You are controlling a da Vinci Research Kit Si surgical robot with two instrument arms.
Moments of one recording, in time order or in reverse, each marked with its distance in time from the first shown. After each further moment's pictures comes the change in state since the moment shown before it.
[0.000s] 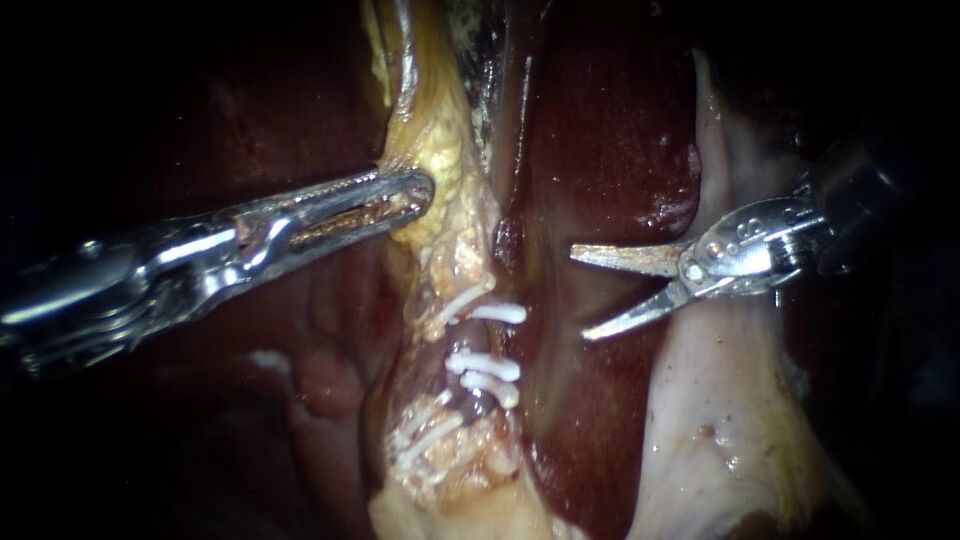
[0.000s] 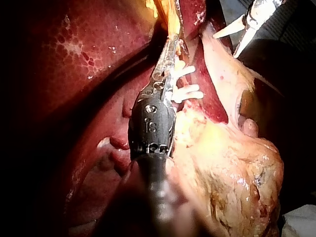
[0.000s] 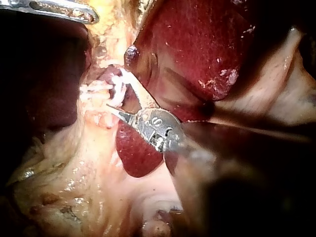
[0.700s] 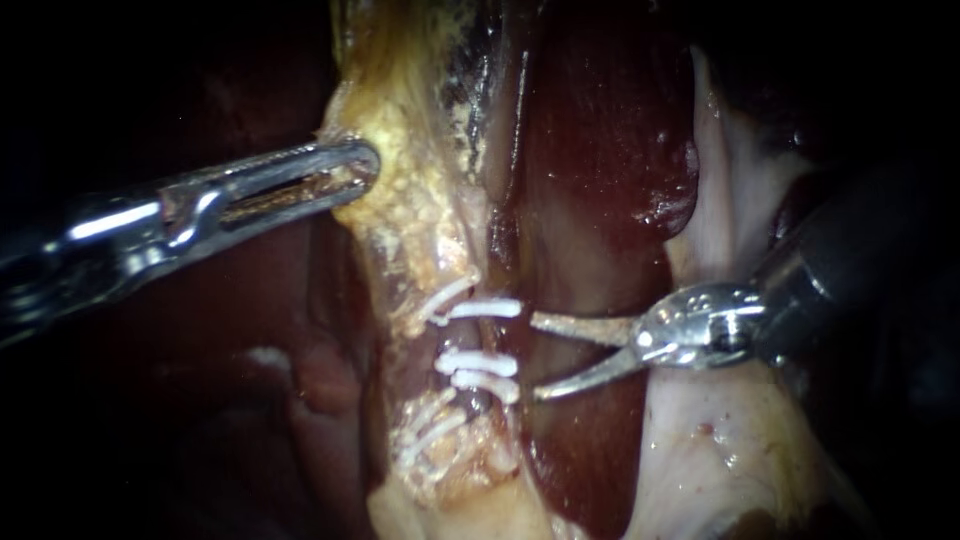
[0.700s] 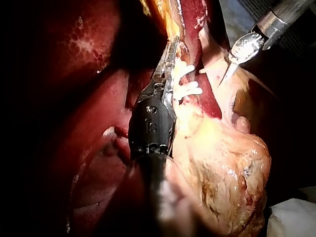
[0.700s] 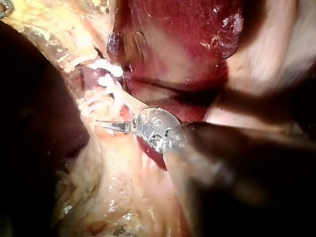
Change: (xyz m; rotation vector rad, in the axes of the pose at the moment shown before) right arm -0.003 -0.005 0.008 0.276 -0.049 0.387; left arm -0.007 -0.002 -0.009 0.009 -0.060 -0.023
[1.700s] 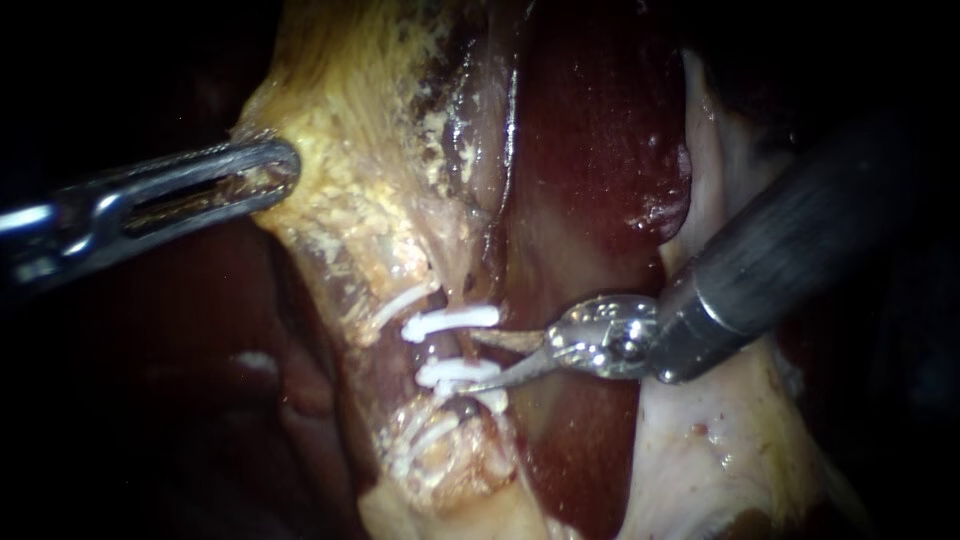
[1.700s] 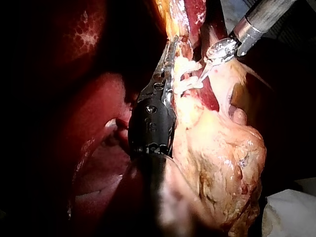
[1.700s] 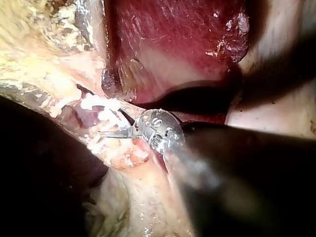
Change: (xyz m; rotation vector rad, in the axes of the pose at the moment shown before) right arm 0.000 0.003 0.006 0.041 -0.003 0.137; left arm -0.001 -0.001 -0.003 -0.009 -0.022 0.004
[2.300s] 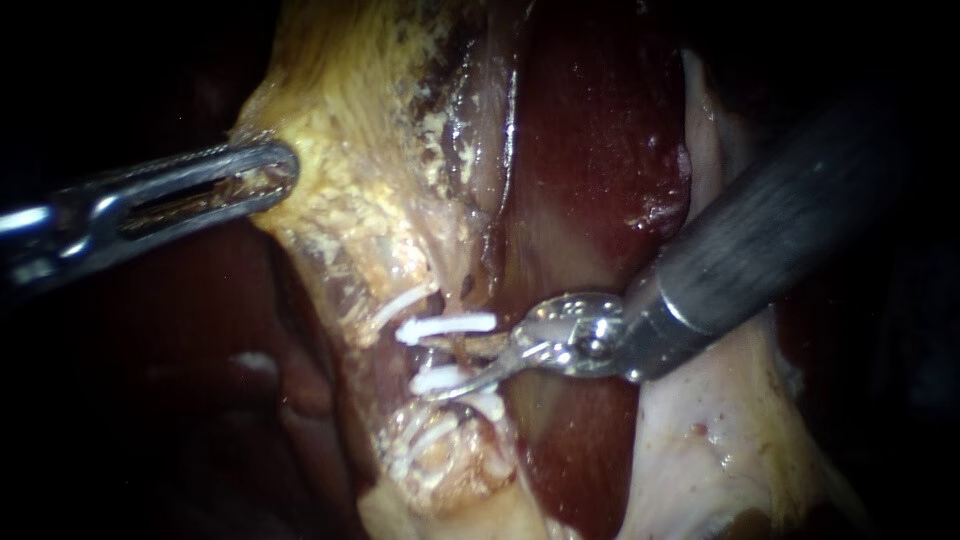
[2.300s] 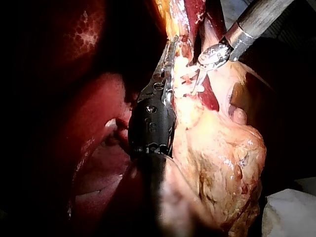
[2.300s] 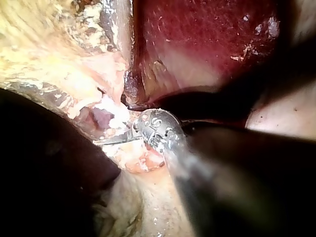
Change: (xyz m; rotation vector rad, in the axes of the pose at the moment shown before) right arm 0.002 0.000 0.003 0.156 0.057 -0.028; left arm 0.000 0.000 0.000 -0.001 0.000 0.001
